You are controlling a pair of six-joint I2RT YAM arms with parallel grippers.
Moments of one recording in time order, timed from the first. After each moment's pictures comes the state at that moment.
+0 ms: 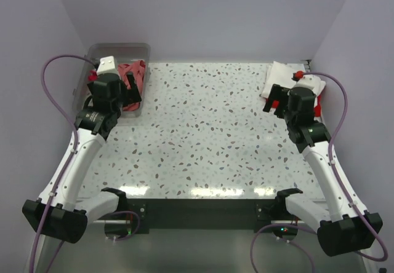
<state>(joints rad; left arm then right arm) -0.24 1.10 1.18 -0.54 -0.38 -0.31 0.18 0.99 0.99 -0.45 0.30 0.30</state>
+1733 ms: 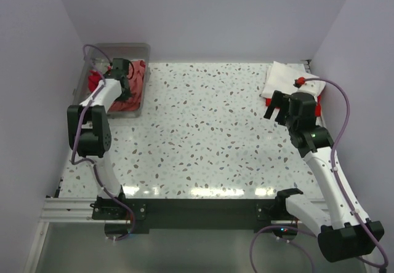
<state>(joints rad) -0.01 1.96 1.50 -0.55 -0.36 -0.20 0.18 0.94 0.97 -0.57 0.30 0.35</state>
